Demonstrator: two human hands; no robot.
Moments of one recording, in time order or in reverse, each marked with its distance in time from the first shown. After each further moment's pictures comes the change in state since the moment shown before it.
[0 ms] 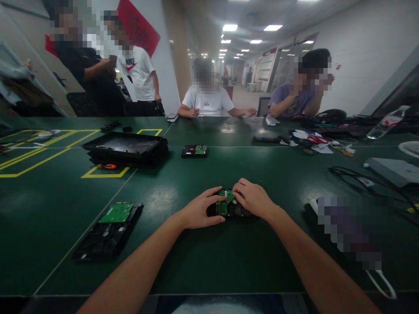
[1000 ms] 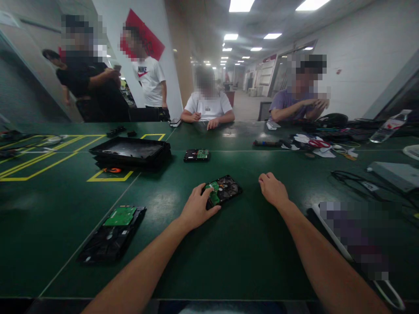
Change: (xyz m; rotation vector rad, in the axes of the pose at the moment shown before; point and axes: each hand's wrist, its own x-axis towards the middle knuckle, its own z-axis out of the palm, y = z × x) left_hand 0.003 -0.020 0.014 0.307 0.287 -0.297; right_hand 0.006 0.098 0.026 -0.090 0.111 0.446
